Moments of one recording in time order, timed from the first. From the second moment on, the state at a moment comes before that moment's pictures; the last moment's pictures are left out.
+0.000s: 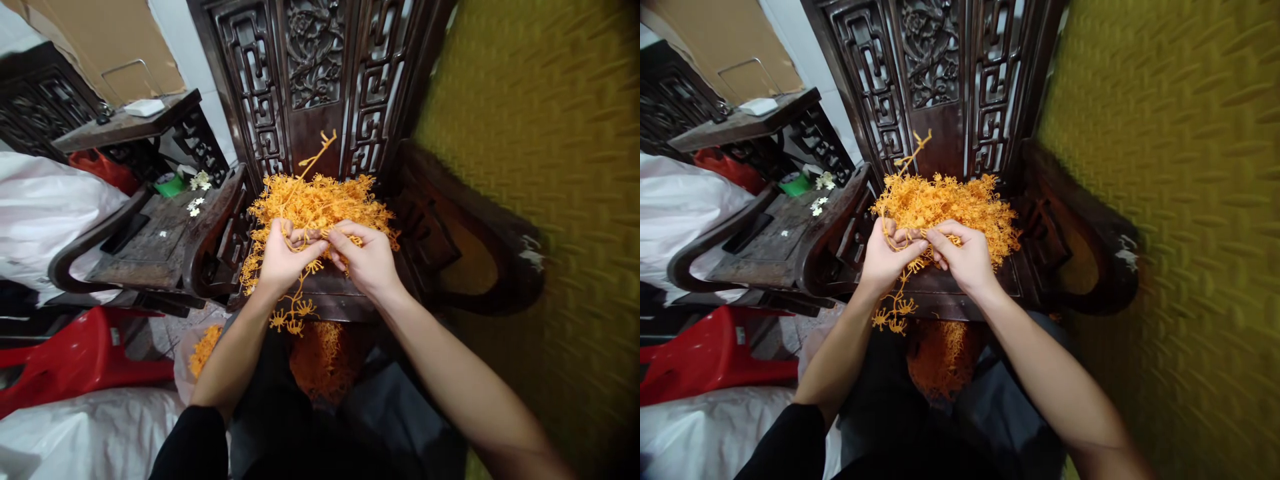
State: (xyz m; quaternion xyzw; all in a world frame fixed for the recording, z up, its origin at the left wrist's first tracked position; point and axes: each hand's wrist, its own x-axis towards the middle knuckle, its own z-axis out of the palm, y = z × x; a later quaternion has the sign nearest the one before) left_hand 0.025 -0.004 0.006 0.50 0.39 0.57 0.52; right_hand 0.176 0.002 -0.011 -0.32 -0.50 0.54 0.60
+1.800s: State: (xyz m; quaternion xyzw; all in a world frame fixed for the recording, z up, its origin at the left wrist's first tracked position) left_hand -0.002 -0.027 0.005 0.59 0.36 0.19 0.69; right_hand 0.210 0.005 -0.003 -0.39 -0.63 0.53 0.42
